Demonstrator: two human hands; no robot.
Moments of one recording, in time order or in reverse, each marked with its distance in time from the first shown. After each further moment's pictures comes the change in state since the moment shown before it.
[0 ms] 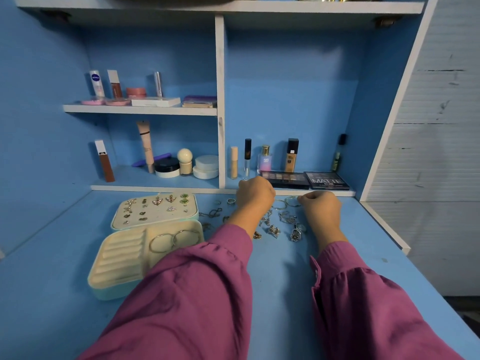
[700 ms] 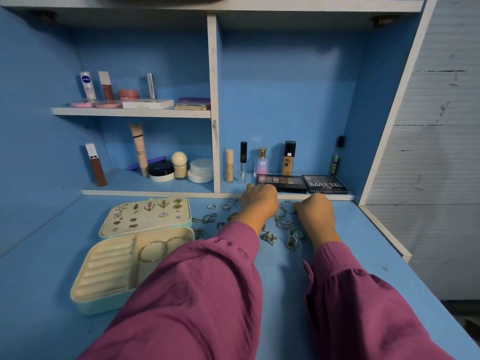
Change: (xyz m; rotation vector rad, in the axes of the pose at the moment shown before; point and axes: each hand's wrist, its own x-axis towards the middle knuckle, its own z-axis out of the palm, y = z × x) left_hand -0.003 0.019 0.006 0.420 -0.135 0.171; right_hand 0.018 0.000 0.009 -0.307 -0.067 0.040
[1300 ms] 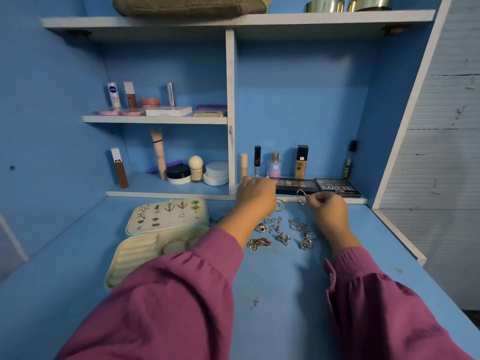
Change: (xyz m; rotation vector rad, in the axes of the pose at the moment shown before) left_hand -0.034 -0.025 -0.044 0.080 0.109 0.017; right_hand -0.008 0.005 -0.003 0.337 0.061 -0.271
